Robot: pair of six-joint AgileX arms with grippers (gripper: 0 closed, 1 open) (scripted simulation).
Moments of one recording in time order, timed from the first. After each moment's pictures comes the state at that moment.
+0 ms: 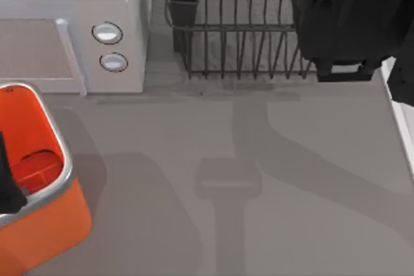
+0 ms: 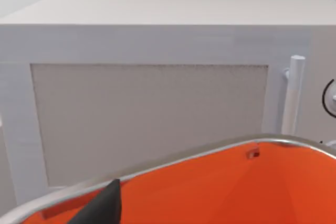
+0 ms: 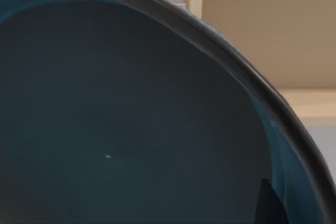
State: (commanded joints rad) left arm 0.00 0.00 0.00 0.00 0.00 0.00; right arm 1.04 1.44 1.44 -0.02 1.06 0.03
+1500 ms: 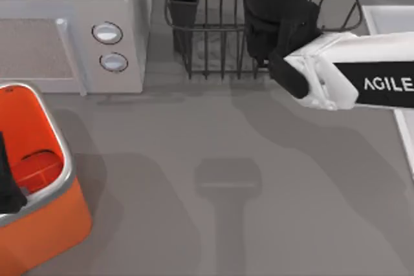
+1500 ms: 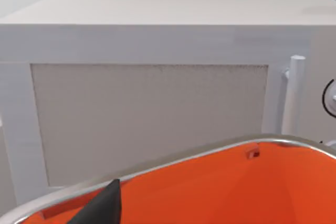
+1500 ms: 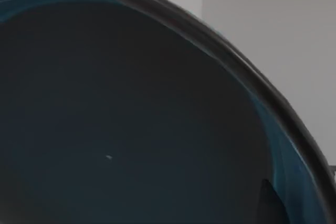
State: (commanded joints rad) left arm 0.00 0.00 0.00 0.00 0.00 0.00; right arm 0.63 2.04 1.33 0.70 0.67 0.02
